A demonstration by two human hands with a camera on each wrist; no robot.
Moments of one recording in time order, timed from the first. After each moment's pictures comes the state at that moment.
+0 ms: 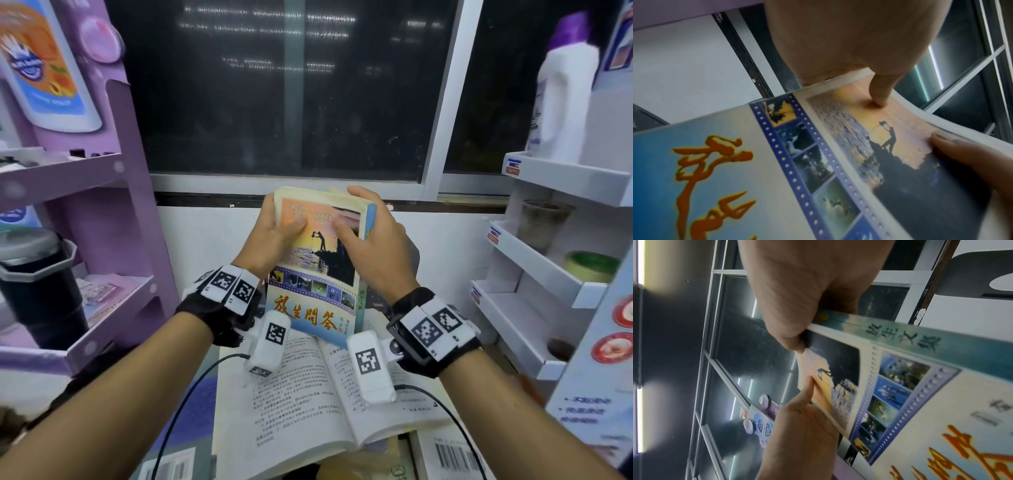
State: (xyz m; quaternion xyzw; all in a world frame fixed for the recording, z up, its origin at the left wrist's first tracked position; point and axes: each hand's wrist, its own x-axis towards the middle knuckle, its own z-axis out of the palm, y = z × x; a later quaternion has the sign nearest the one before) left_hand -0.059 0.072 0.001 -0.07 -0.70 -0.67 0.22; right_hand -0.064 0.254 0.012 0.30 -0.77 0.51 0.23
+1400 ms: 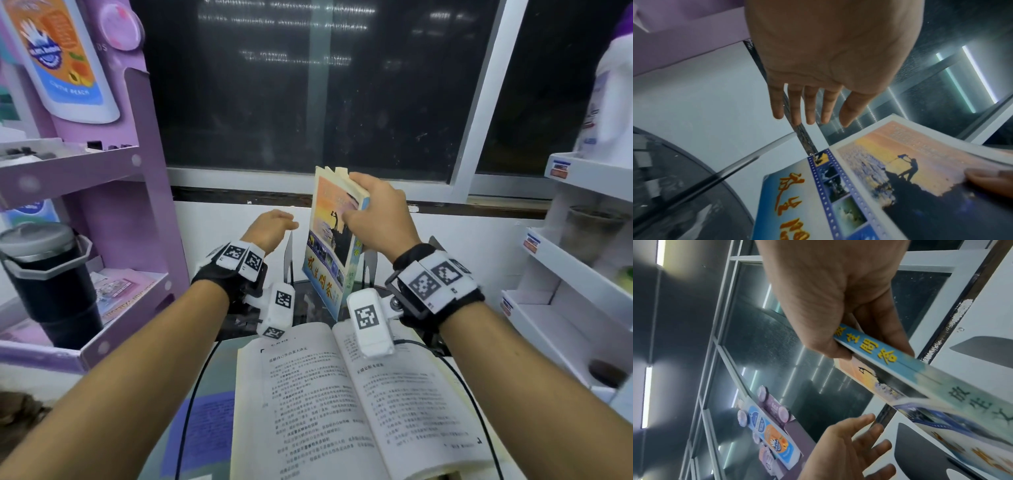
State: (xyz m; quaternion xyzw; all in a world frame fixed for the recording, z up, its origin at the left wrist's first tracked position) left_hand -0.119 0.004 0.004 0.14 -0.82 -0.53 0.16; right_hand -0.133 0.190 0.041 0.27 -0.84 0.42 0.20
